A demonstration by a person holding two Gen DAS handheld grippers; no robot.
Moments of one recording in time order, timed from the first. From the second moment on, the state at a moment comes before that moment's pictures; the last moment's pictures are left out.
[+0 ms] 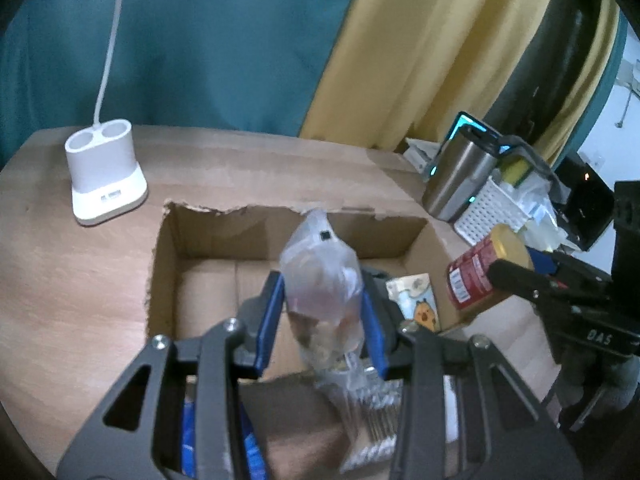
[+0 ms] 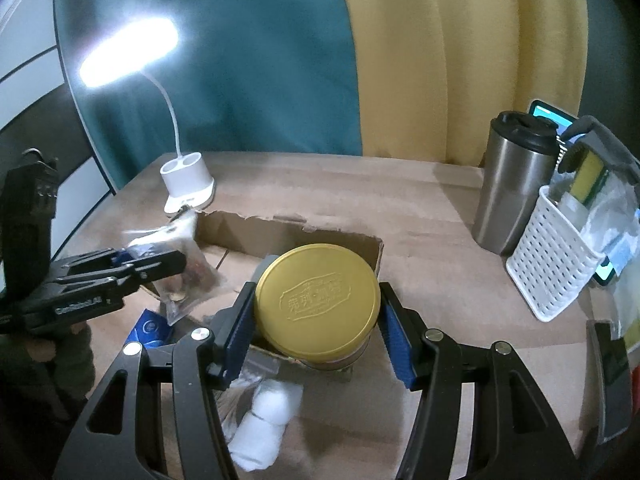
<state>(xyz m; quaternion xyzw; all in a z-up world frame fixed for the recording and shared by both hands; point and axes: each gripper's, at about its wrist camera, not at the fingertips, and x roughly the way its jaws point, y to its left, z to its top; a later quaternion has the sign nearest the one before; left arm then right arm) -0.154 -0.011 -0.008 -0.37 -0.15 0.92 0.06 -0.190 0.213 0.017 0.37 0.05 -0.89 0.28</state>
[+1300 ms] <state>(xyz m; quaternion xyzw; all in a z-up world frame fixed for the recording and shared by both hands) -0.187 0.006 -0.038 -0.45 -0.11 0.89 0.06 -0.213 0.218 0.011 0.37 0.03 -0.88 0.29</state>
